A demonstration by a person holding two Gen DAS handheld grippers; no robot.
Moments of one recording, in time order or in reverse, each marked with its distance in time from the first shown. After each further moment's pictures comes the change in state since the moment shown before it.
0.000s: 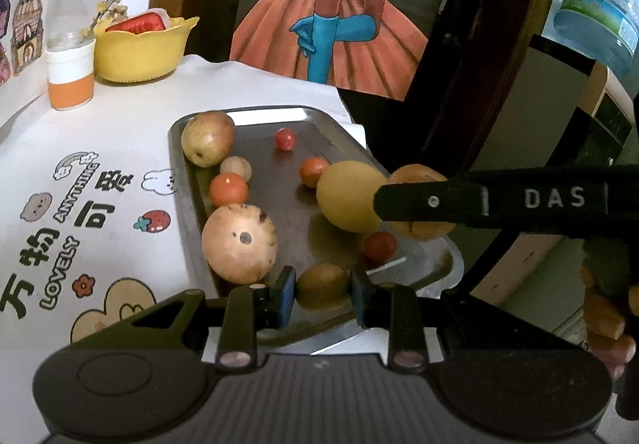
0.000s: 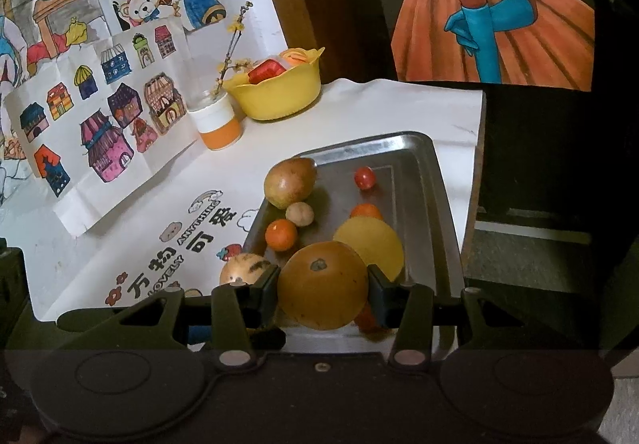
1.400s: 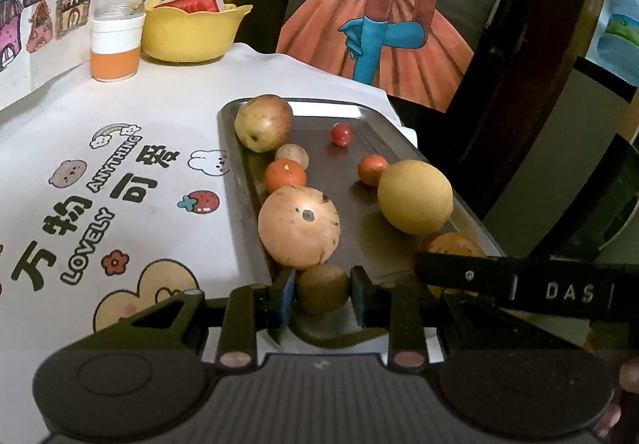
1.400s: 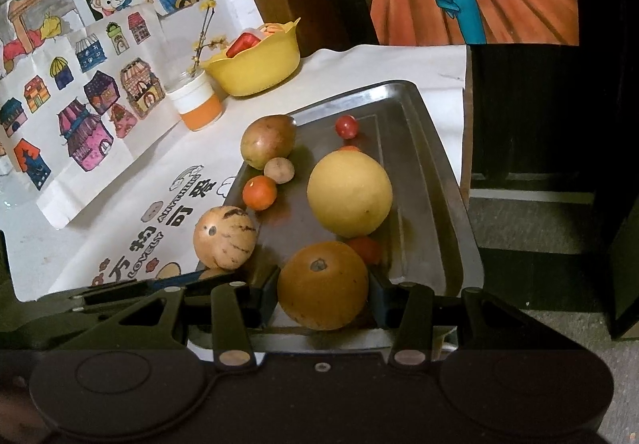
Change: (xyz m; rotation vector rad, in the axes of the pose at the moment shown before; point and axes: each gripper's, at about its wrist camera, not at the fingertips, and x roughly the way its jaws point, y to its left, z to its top) left arm 0.010 0.027 -0.006 -0.104 -0.020 0.082; right arm 0.030 -0.013 -0.035 0.071 0.024 -0.009
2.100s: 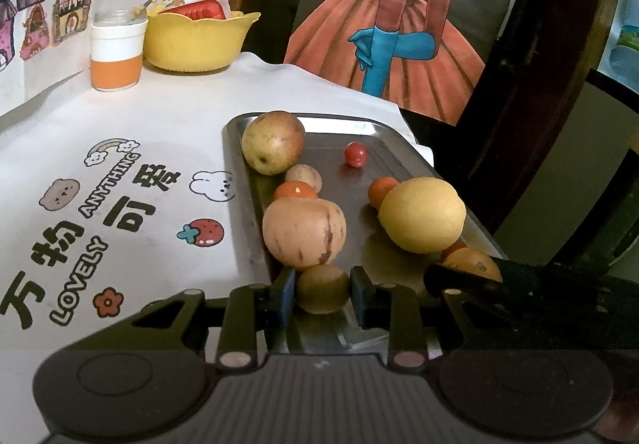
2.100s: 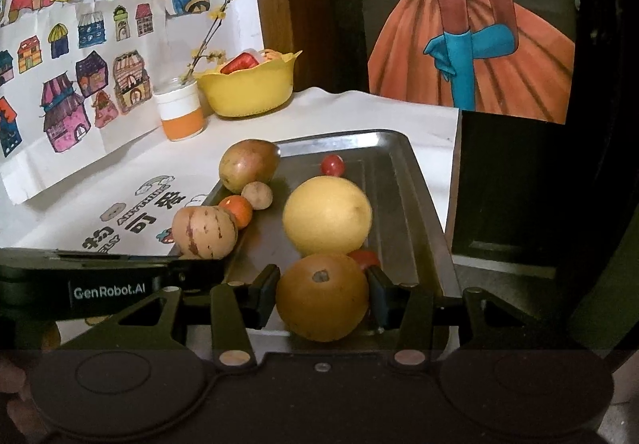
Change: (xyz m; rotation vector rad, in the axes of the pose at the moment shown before) left arm 0.020 0.006 0.013 -0.009 -0.031 0.016; right arm 0.017 0.014 -0.008 -0.170 -0.153 -0.133
